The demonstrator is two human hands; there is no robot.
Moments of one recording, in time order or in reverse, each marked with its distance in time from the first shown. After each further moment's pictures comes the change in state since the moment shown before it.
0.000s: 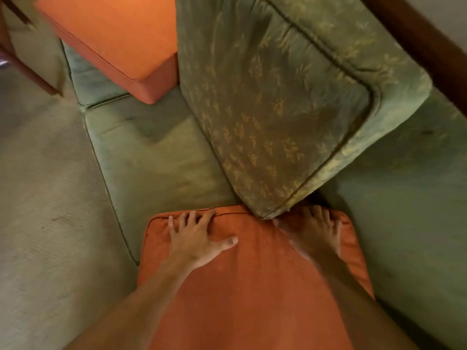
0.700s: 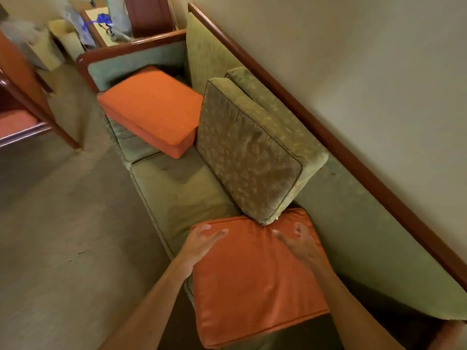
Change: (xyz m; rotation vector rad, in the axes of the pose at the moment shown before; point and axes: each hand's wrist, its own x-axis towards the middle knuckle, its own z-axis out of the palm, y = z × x) left_hand -0.193 -0.053 -0.190 -1.010 -0.257 -0.047; right_hand -0.205 -0.091 -0.214 0.863 -0.160 0.288
